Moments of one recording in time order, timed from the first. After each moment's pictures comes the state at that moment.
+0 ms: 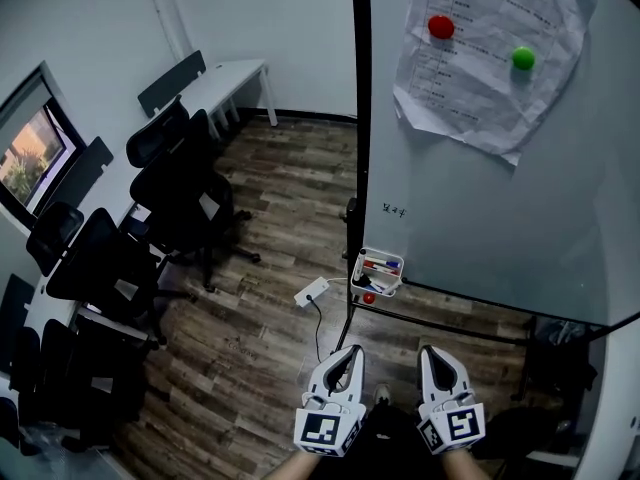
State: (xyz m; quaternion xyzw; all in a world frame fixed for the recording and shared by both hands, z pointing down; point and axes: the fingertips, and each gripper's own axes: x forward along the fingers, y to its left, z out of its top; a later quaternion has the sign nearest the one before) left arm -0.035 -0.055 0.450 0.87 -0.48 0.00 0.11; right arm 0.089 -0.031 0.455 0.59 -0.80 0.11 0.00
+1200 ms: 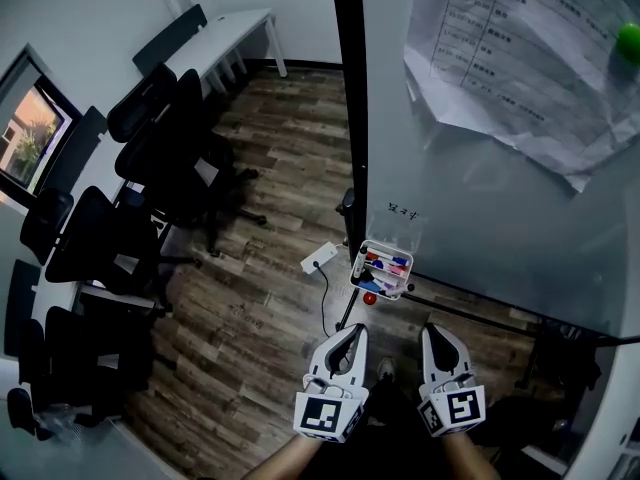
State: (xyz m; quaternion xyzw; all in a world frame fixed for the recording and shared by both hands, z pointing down) left arm -0.006 -0.134 0.488 0.85 -0.51 0.04 0.13; right arm 0.114 -0.120 0.510 0.57 -0.81 0.16 0.02
